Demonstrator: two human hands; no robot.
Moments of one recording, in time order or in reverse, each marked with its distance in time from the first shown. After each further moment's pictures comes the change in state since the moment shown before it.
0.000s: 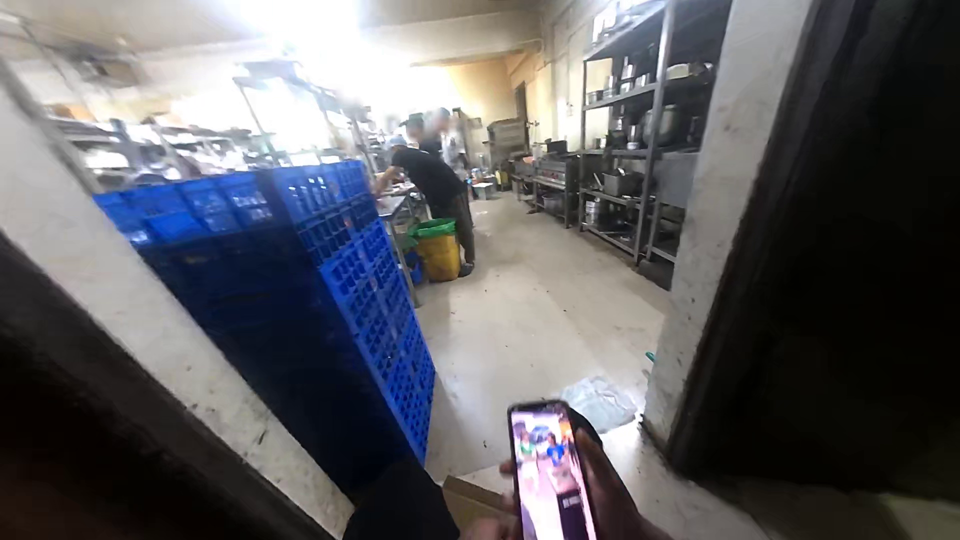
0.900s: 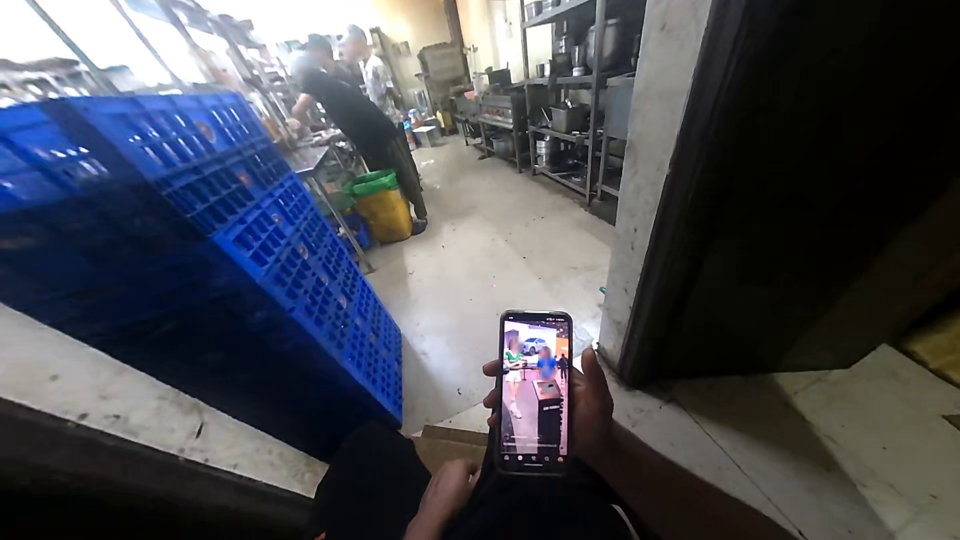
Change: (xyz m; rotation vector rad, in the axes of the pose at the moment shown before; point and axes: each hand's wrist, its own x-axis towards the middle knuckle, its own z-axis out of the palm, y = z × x) left_hand 0.018 -0.002 0.006 0.162 -0.124 -0.114; right_hand -0.003 -0.019 -0.038 0.008 -0.230 -0.296
